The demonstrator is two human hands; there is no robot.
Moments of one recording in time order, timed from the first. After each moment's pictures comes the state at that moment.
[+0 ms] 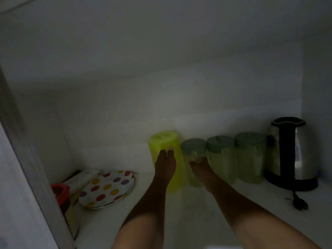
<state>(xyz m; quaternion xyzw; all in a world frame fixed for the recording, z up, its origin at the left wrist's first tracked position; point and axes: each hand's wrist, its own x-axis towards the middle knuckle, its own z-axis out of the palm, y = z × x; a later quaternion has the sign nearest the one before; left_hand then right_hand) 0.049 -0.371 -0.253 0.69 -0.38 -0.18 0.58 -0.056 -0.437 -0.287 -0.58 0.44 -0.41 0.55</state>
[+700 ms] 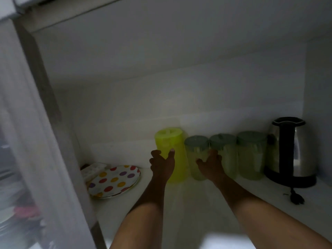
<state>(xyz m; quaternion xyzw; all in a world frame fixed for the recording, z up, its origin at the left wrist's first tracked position) 0.055 -0.339 -0.262 0.73 -0.31 -0.14 0.59 -0.080 -0.422 -0.290 -0.66 0.51 -0.40 0.39</state>
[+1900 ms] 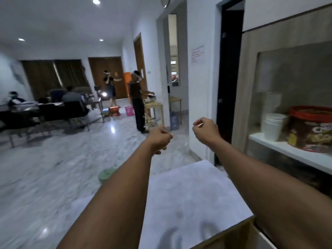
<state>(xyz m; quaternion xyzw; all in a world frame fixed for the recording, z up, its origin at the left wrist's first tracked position) 0.224 0.538 -0.252 0.87 -0.05 -0.02 0.48 0.233 0.349 -0.263 -0.85 0.06 -0.22 0.48</state>
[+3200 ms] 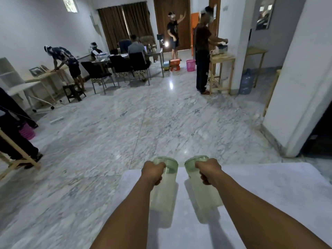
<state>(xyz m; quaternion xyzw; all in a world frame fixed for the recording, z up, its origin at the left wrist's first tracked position) 0.399 0.770 -0.486 0.74 0.37 -0.02 0.56 0.467 0.574 -0.498 -0.77 0.14 0.23 0.57</state>
